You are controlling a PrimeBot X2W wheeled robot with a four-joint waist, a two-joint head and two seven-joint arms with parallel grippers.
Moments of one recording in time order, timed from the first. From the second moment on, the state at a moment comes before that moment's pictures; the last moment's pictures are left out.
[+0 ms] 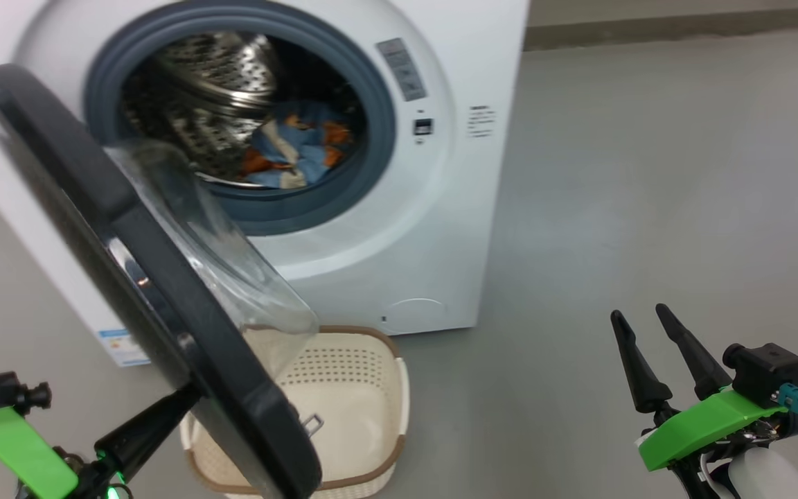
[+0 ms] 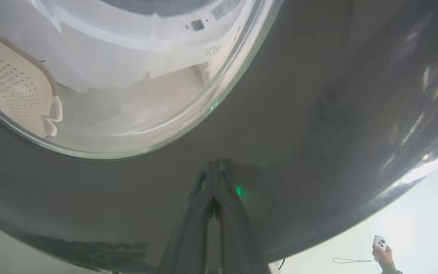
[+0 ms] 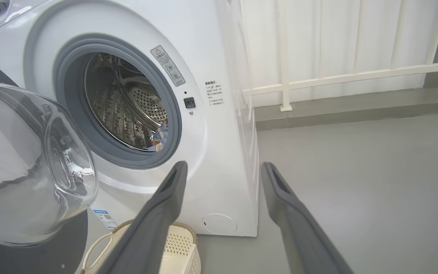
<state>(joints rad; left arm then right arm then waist) -0.09 0.11 0.24 -0.08 -1.47 0.06 1.07 -0.18 -0.25 0.26 0.35 0.54 0.12 -0.25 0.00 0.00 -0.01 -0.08</state>
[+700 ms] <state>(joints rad) -0.23 0.07 0.22 0.01 -1.43 0.00 0.95 -0.20 -0.24 0.25 0.34 0.54 0.12 -0.25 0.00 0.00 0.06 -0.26</state>
